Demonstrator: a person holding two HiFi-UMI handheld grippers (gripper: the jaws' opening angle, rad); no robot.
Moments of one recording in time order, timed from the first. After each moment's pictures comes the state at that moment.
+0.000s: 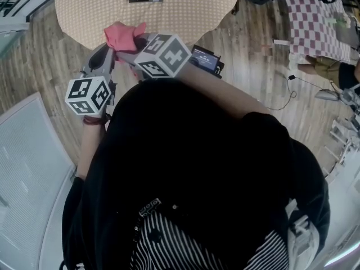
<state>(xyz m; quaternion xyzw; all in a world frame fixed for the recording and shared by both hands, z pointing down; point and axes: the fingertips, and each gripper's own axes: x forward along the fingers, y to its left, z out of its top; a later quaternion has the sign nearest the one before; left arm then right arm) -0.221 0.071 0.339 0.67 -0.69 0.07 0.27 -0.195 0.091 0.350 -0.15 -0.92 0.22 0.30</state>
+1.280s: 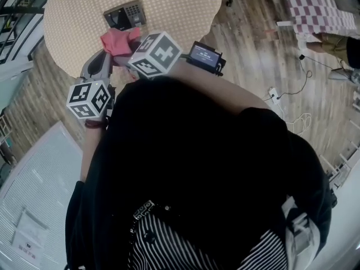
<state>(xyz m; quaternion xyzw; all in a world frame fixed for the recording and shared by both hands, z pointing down) -0.231 -0.044 0.349 0.71 -0.64 0.14 0.26 -0.211 -0.021 0.360 -0.09 -0.92 0.28 0.26</state>
